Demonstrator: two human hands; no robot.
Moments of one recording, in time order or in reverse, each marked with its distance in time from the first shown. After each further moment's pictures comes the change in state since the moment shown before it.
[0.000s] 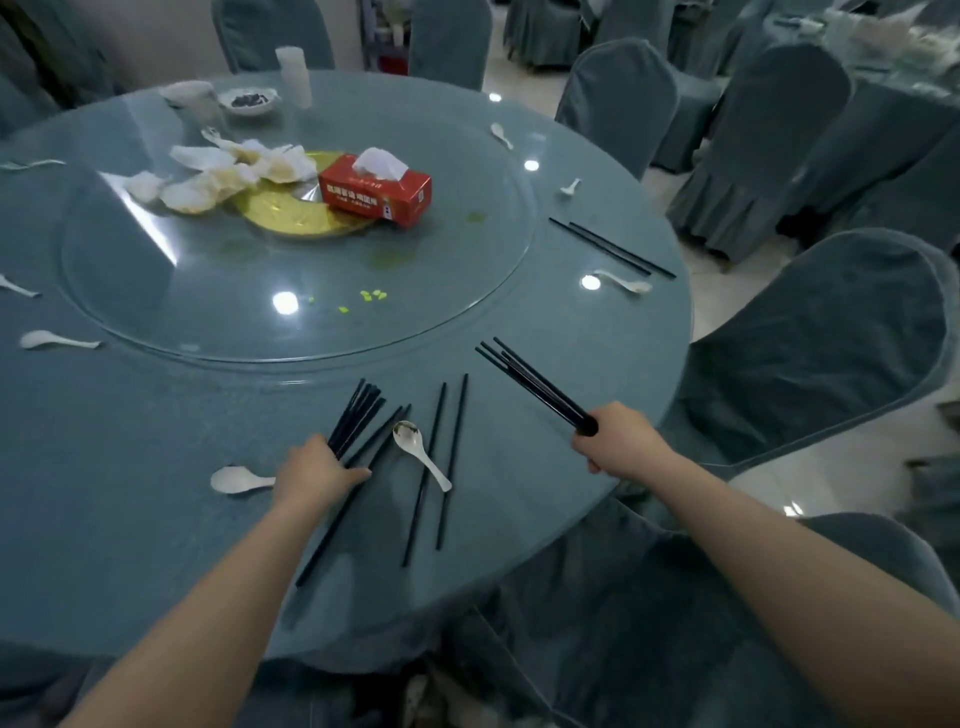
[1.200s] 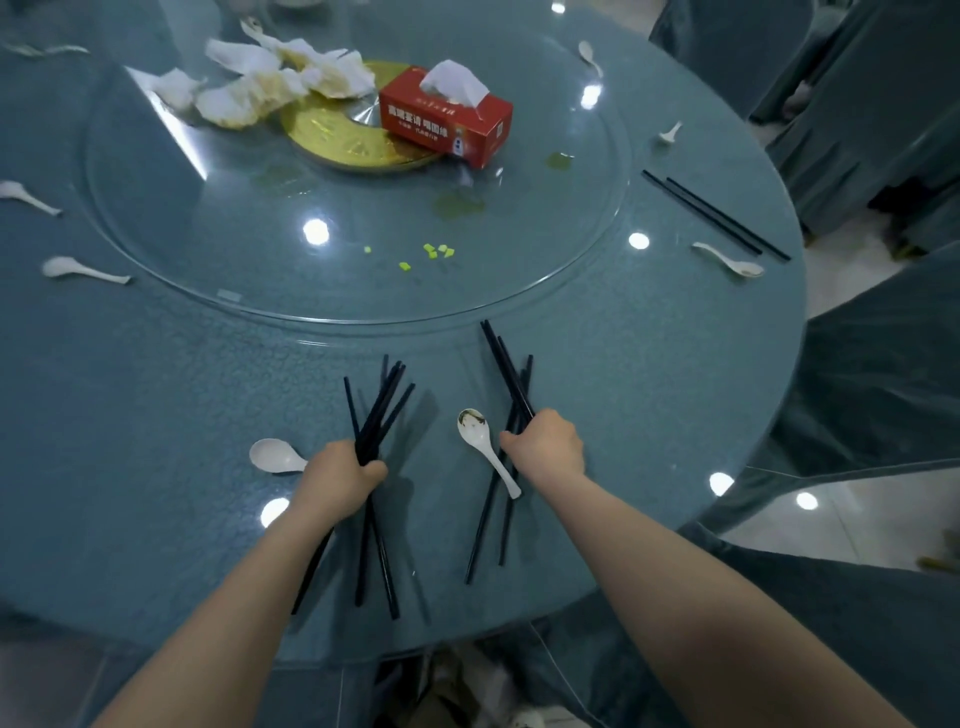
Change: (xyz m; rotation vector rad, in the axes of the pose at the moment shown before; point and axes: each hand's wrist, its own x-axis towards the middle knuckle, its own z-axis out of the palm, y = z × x) left_hand 0.050 -0.060 0.016 -0.112 -0.099 0.044; right_hand 0.084 -0.110 0.153 0.123 0.036 0.203
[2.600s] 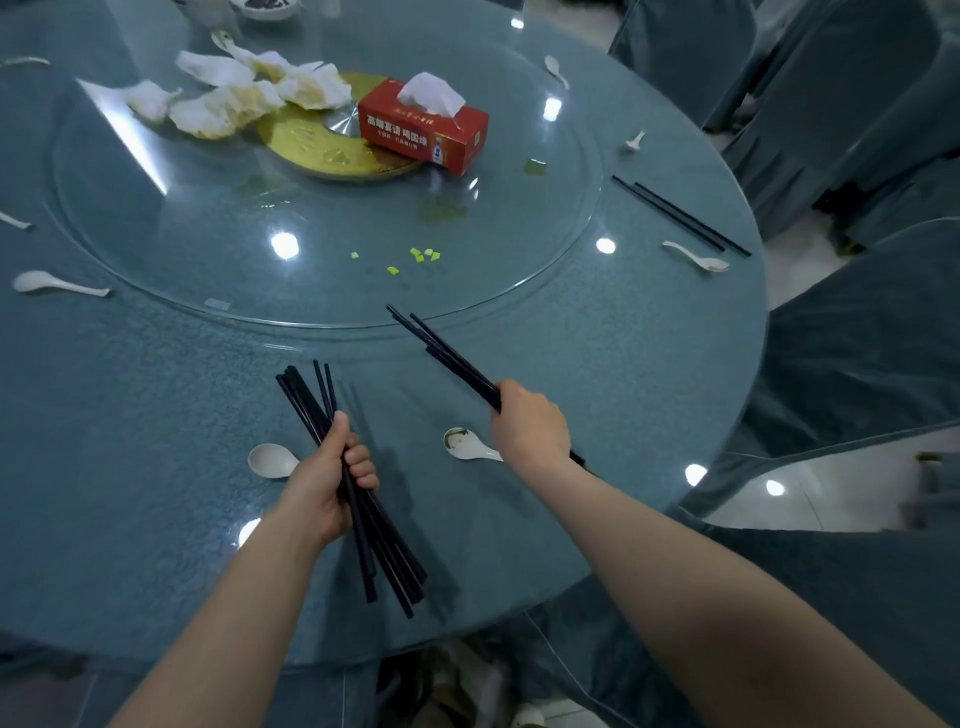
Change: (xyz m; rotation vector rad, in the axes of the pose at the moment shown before) left_hand -0.022 0.012 -0.016 -1.587 -0.280 -0.329; right_hand -0.018 -0.024 -0.004 -0.304 0.188 -0.359
